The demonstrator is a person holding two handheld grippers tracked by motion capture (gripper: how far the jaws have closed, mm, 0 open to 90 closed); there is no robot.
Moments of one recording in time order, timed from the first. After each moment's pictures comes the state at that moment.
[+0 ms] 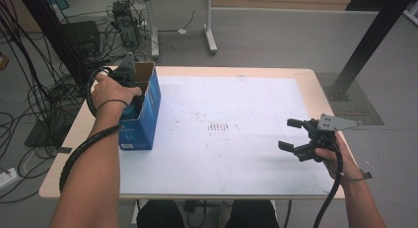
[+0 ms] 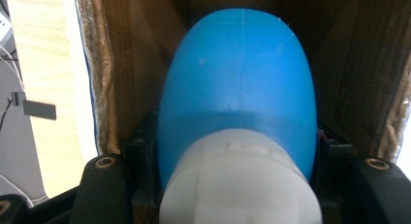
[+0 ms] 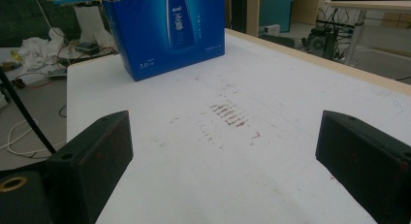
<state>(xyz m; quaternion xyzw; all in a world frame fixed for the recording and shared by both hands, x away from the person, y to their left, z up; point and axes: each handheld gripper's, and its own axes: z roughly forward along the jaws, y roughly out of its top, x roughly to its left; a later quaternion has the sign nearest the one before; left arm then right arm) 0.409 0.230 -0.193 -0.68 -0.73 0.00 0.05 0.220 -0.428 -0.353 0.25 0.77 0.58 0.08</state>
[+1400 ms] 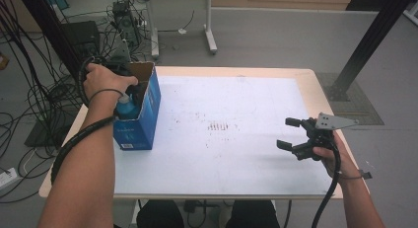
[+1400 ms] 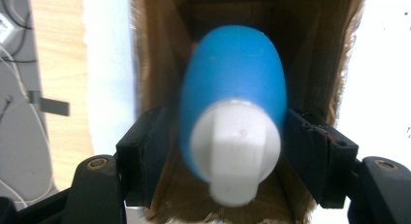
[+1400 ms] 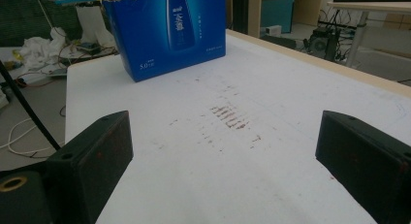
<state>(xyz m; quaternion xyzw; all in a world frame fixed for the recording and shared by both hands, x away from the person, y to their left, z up) 0.405 0.236 -0.149 -0.67 -0.74 -0.01 0.02 0.224 -0.425 -0.353 0.24 0.77 0.58 0.08</state>
